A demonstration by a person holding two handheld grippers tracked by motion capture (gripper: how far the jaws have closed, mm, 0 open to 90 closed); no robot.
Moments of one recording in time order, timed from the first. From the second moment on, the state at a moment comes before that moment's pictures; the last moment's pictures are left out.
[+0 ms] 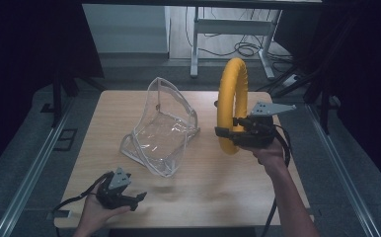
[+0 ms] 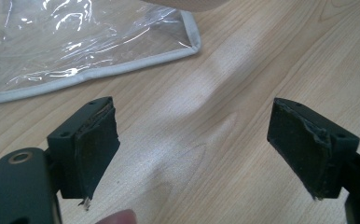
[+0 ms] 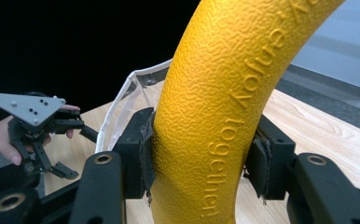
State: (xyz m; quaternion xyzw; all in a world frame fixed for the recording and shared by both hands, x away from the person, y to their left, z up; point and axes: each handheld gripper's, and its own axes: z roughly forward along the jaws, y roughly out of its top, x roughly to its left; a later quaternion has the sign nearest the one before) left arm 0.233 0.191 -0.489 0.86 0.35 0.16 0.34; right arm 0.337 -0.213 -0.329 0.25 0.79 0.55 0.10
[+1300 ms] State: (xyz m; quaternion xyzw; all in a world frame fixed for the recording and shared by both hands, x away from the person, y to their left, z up) left arm 0.234 0.188 -0.493 0.86 0.35 0.16 0.33; right arm 0.332 -0.184 -0.300 0.22 0.76 0.60 0.10
